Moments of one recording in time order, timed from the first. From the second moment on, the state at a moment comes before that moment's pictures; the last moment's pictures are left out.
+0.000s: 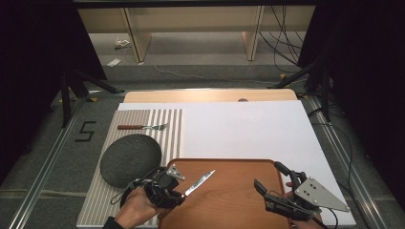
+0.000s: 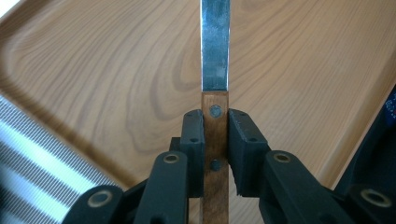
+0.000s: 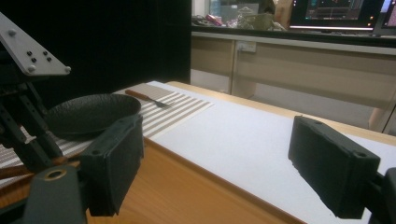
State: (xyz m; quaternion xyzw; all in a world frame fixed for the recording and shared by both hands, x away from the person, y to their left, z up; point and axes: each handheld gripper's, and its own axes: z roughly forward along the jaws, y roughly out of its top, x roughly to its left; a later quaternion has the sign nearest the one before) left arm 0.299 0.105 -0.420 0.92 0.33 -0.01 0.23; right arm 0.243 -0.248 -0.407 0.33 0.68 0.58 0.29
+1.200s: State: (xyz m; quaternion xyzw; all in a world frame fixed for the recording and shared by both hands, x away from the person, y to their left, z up) left arm 0.300 0.084 -0.453 0.91 0.36 -0.06 0.19; right arm 0.242 -0.248 -0.407 0.33 0.68 0.58 0.29
